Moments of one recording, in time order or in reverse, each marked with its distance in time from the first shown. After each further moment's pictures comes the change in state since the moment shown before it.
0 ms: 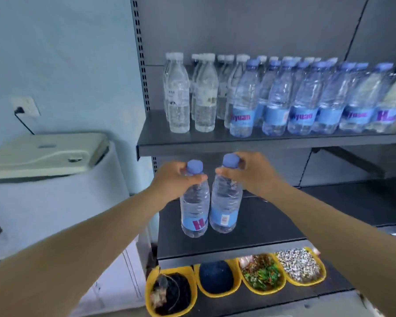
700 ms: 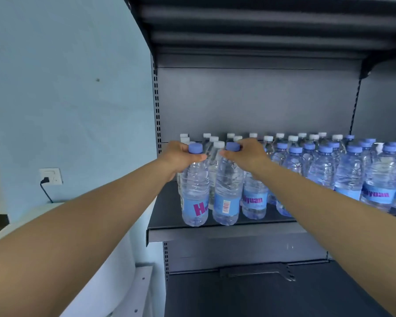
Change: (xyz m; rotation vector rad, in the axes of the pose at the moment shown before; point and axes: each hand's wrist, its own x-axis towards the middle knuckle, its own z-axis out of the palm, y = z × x) left_hand 0.132 0.143 -0.110 -0.167 0.135 0.058; right_hand 0.177 -0.106 -0.080 0.069 0.204 -0.056
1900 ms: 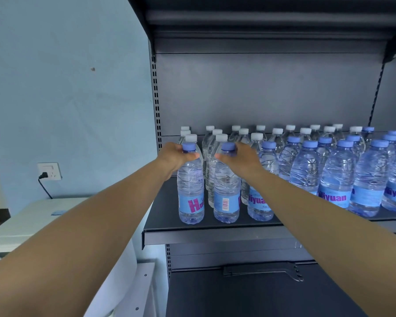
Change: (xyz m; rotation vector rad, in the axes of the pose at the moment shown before) left_hand 0.061 -0.046 0.010 0.011 0.075 -0.103; right_hand 0.041 0.044 0.047 0.027 -0.006 0.005
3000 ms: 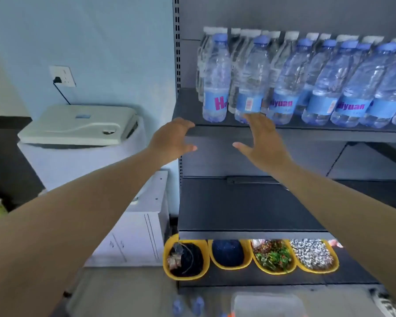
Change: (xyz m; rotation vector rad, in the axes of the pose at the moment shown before) left_hand -0.146 -0.152 -0.030 0.790 -0.149 0.265; right_hand -0.192 0.061 0.038 -0.503 -0.125 -0.339
